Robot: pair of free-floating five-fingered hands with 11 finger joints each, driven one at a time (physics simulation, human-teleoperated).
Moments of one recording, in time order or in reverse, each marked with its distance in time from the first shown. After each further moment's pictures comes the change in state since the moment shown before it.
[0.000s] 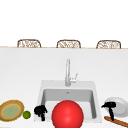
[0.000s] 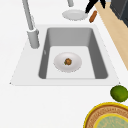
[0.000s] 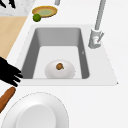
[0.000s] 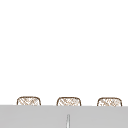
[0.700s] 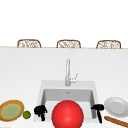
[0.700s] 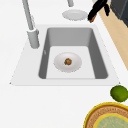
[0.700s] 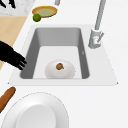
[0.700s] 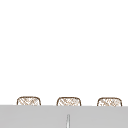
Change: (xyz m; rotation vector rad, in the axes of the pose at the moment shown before) left hand 0.000 0.000 0.000 0.000 0.000 0.000; right hand 0.094 0.020 -0.019 -0.062 0.005 0.017
